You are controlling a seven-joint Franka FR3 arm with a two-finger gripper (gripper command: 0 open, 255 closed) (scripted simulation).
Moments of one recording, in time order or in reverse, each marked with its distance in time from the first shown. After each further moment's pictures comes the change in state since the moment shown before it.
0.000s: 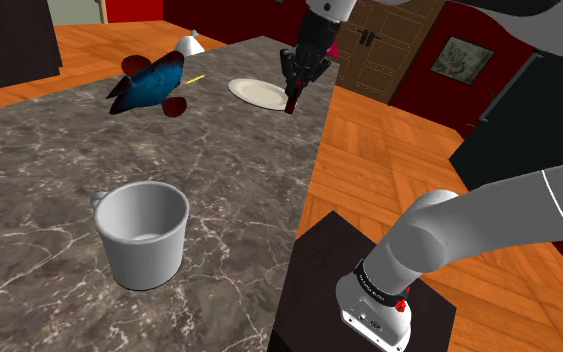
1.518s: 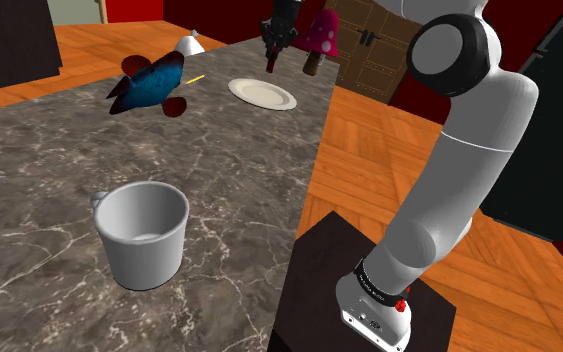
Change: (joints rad) arm -0.121 0.787 -0.142 0.850 -0.051 -0.063 -0.240
